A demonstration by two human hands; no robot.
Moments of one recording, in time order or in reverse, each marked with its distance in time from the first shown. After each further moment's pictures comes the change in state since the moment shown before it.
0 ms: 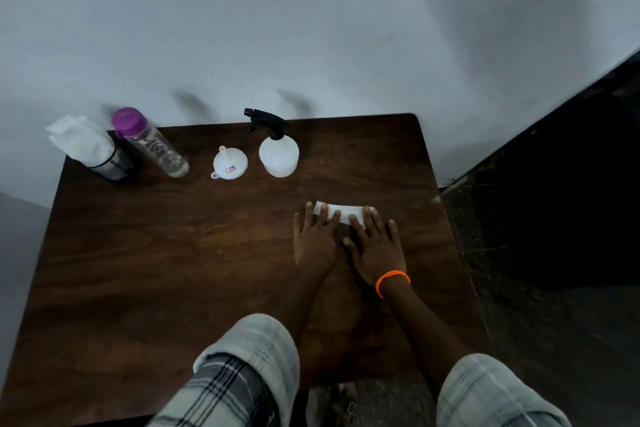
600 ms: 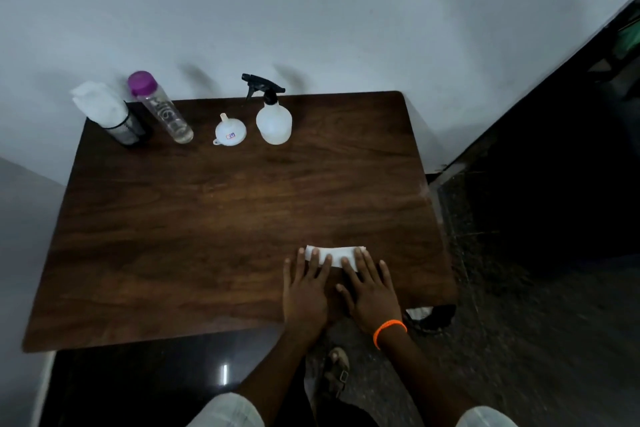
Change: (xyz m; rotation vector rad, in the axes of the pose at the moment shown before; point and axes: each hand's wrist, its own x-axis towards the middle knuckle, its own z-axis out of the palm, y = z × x) left_hand -0.177 0.039 0.114 0.002 0.016 -0.061; right_hand -0.187 0.010 0.064 -0.024 0.019 -0.121
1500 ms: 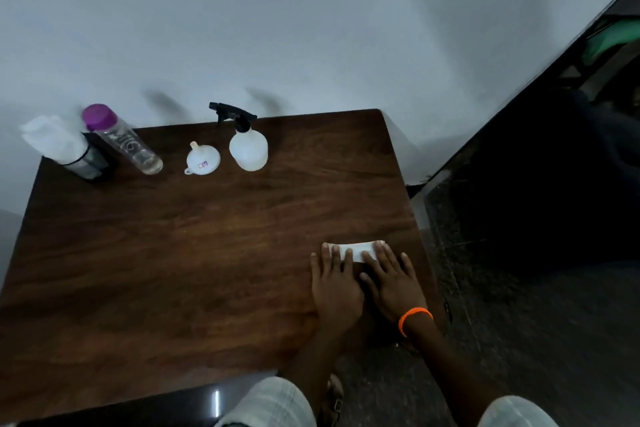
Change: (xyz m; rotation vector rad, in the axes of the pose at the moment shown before) left_hand 0.083 0.088 -0.044 -0.025 0.004 0.049; right_hand 0.056 0.090 -0.044 -0.001 -0.066 0.116
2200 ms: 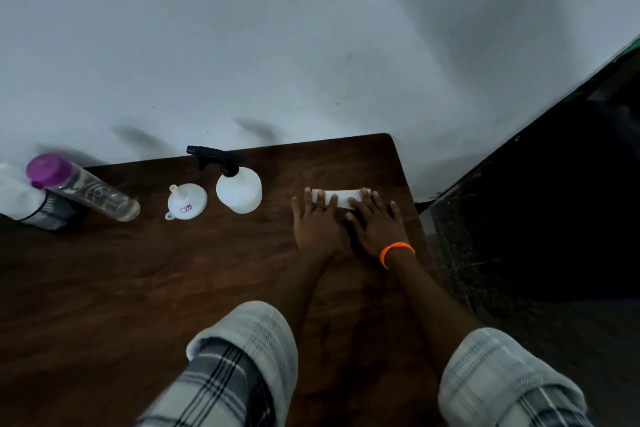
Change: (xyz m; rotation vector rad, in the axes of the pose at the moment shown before) left_hand 0.211 -0.066 -0.094 0.099 0.103 0.016; right_hand 0.229 -0.010 -0.074 0.151 0.068 0.044
